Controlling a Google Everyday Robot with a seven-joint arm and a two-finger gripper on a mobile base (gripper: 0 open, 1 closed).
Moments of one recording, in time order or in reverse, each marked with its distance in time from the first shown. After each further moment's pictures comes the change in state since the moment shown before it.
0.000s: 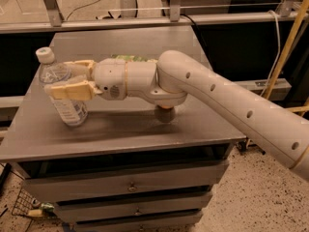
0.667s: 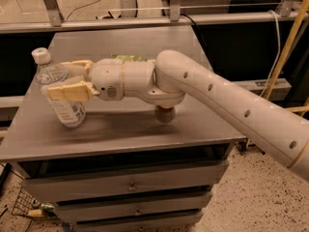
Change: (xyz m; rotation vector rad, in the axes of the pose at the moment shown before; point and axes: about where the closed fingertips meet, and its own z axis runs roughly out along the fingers) arm -0.001 0.003 0.004 -0.009 0.000 -0.002
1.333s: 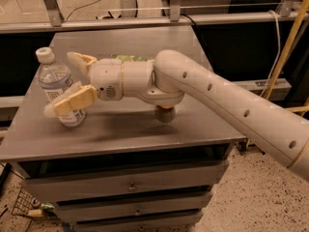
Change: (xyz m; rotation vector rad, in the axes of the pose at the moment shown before) arm -0.001 0.002 0.002 -0.005 0.000 -0.001
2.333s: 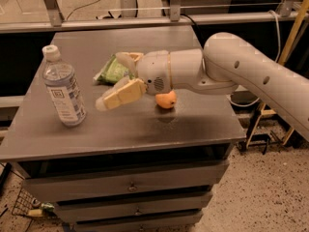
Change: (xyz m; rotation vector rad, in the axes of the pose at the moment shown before) arm 0.004 -0.010 -0.107 0.143 0.228 0.046
